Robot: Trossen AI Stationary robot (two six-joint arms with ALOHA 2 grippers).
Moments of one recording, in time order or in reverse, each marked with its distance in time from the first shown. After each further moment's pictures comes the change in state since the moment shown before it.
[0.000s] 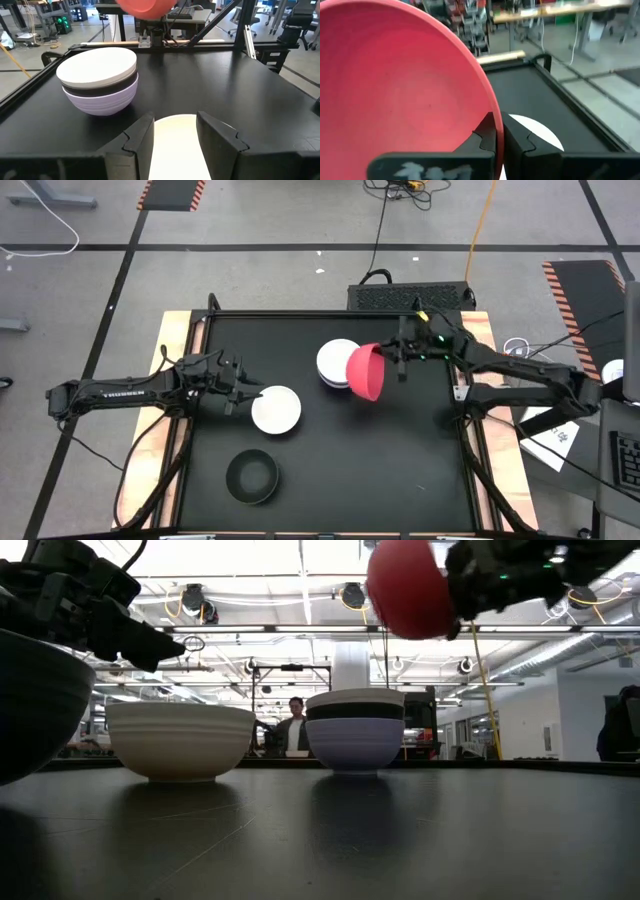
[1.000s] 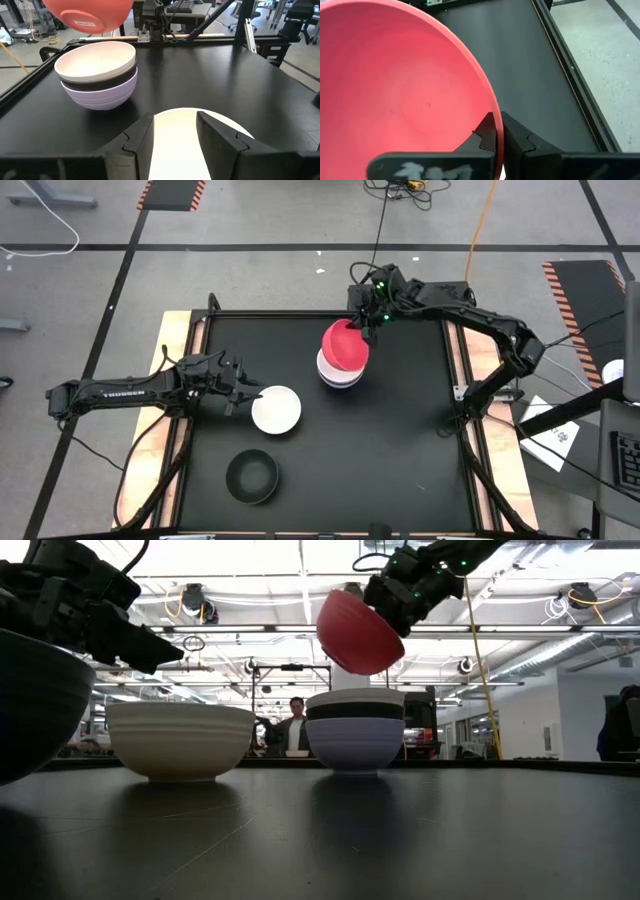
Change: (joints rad) left arm 0.000 0.000 0.000 -0.028 0.000 0.015; right arm -0.148 0.631 0.758 -0.688 -0.105 -0.302
